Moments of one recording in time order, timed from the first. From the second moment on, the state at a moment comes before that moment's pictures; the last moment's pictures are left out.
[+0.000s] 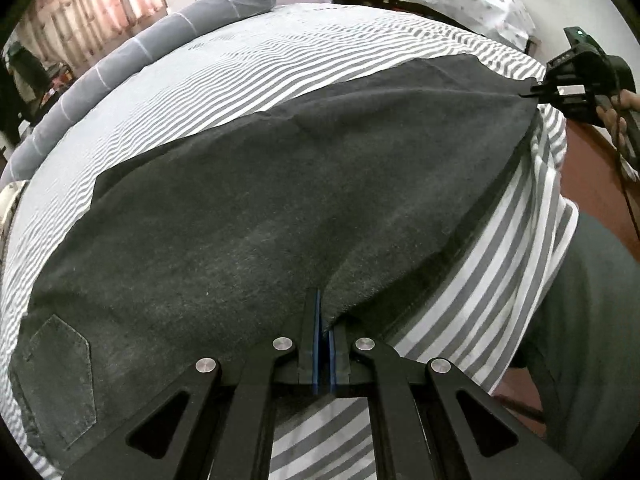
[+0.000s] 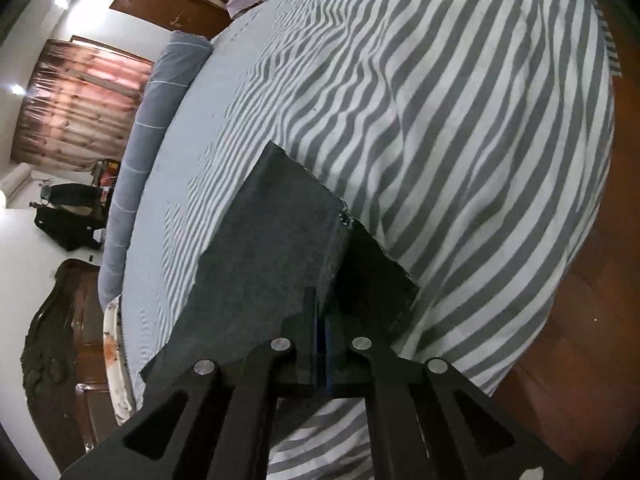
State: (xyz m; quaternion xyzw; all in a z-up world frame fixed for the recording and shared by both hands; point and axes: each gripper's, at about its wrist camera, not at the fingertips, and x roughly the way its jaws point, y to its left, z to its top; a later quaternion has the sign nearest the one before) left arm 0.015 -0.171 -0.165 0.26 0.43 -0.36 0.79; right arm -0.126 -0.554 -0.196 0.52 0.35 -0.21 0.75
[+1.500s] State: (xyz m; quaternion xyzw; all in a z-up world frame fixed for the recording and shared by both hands) left arm 0.162 -0.062 -0.144 -0.01 0.47 -0.16 0.87; right arm 0.177 -0.328 -0.094 0.26 0.53 0.11 0.80
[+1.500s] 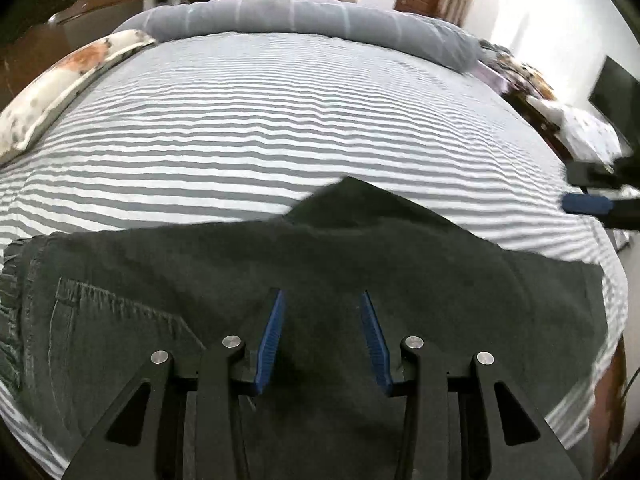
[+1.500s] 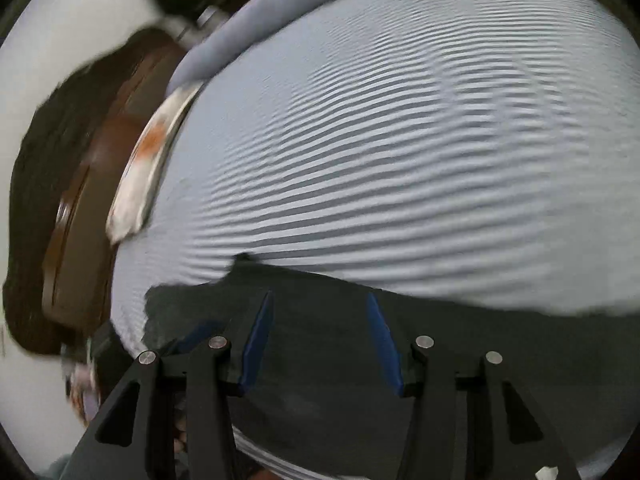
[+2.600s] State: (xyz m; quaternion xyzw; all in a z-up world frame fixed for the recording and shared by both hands) left arm 0.115 0.001 -0.173 -0.06 0.48 -0.17 0.86; right arm 0.309 -0.169 -0.196 0.16 0.62 0.22 0.74
